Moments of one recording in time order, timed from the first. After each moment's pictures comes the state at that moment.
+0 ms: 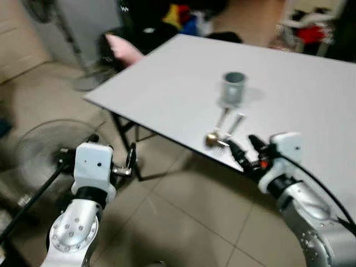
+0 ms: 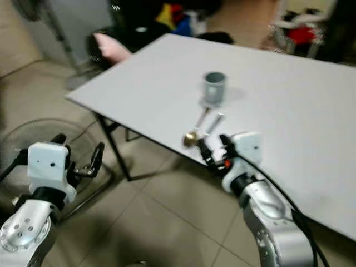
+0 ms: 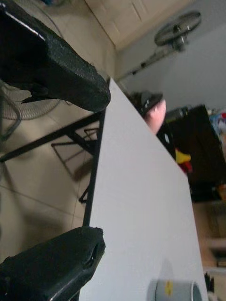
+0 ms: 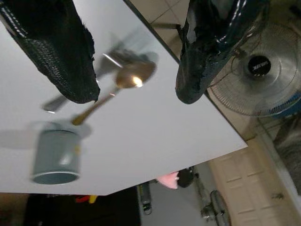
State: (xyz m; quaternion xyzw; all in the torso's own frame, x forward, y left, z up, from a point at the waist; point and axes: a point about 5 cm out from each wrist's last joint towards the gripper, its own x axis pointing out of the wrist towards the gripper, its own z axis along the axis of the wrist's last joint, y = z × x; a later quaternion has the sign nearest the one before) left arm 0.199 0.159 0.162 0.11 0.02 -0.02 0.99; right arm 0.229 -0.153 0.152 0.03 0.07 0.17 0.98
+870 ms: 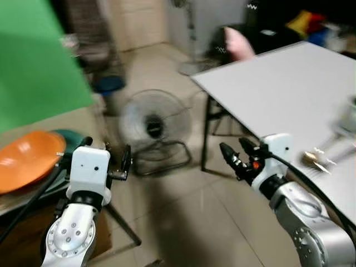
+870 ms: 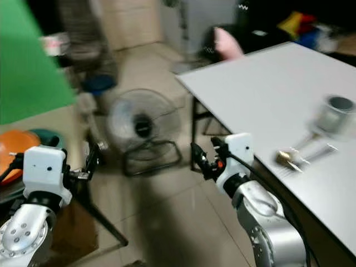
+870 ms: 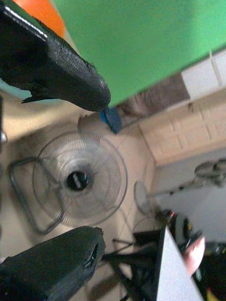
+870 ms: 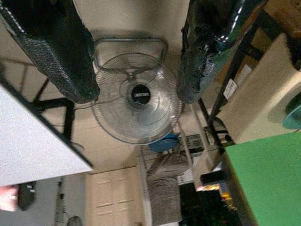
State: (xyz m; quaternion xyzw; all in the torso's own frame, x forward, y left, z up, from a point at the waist) left arm 0.195 0.165 0.162 0.13 0.01 0.00 0.99; right arm 0.233 -0.144 0.144 0.05 0.09 0.19 0.98
